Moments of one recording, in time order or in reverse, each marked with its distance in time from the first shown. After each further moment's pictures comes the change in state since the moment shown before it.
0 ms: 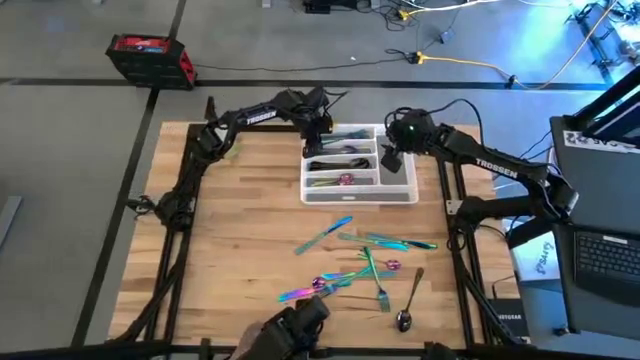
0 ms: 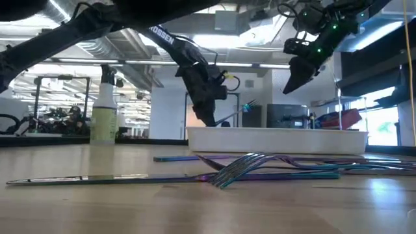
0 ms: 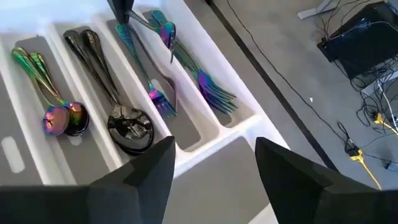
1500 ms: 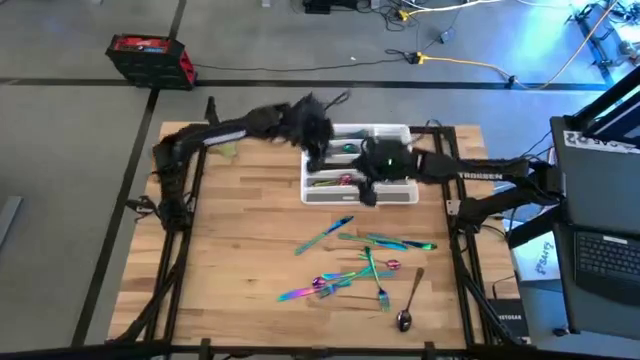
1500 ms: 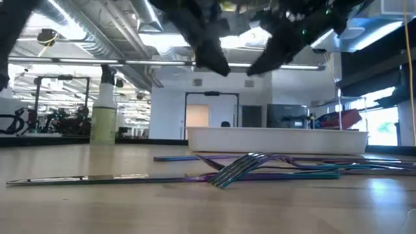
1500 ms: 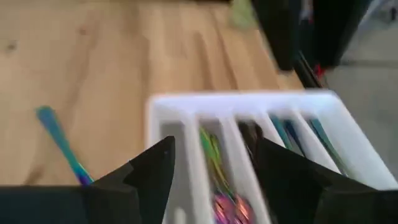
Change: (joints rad) left arm -0.276 -0.538 -0.431 0.354 -0.176 -0.371; right arm 0.438 0.129 0.000 0.319 -0.117 0.064
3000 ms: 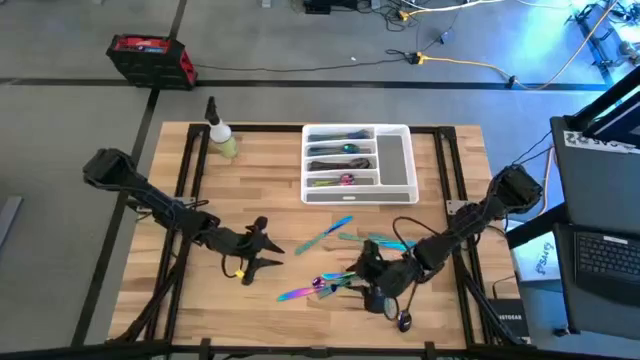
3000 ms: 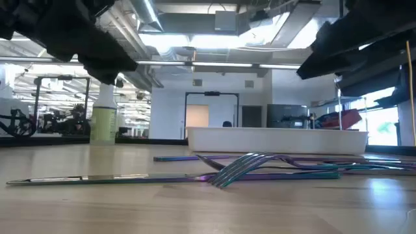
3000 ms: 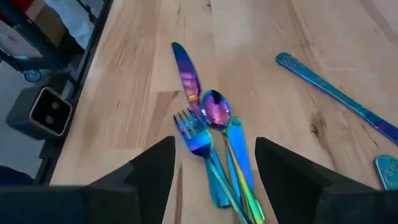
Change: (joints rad) left arm -0.864 -0.506 -1.192 1.063 -0.473 -0.457; right arm 0.856 0.309 0.000 0.153 0.433 0.705
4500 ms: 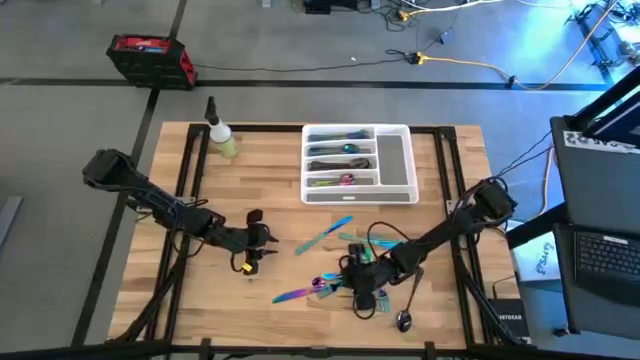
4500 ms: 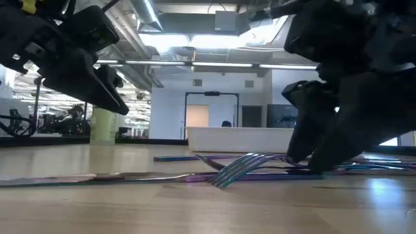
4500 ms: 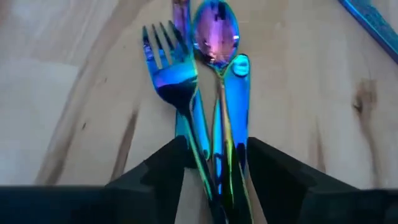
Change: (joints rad) left arm 0.060 0.003 0.000 -0.250 -0.049 -0.033; right arm -0.083 0.246 0.071 -0.047 -0.168 -0.242
